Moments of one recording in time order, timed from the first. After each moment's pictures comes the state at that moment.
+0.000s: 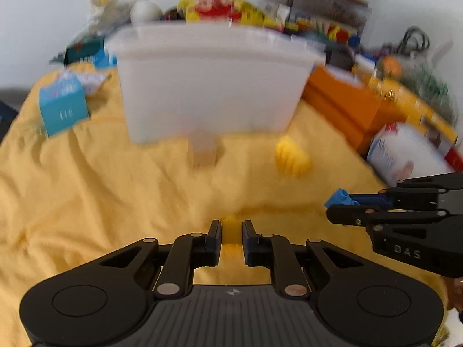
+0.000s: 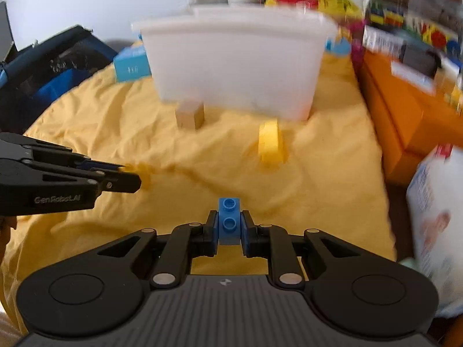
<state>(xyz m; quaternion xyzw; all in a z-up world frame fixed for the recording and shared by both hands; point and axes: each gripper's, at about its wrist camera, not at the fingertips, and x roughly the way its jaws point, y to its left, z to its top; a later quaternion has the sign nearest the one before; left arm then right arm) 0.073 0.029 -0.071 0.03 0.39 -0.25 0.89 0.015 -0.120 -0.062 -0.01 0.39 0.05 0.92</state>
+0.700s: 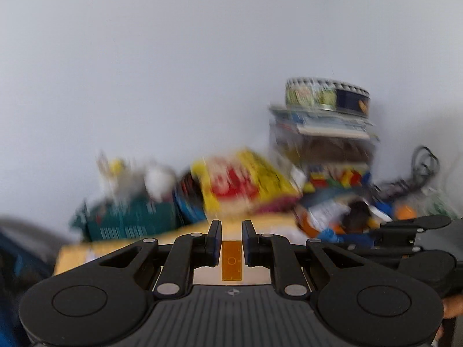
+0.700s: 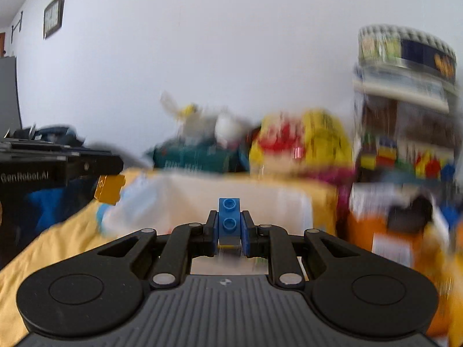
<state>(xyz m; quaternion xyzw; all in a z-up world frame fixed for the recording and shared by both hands) 0.171 0.016 0.094 0.04 0.14 -0.24 0.96 0.128 -0.143 0.068 -0.01 0.20 0.05 0.98</state>
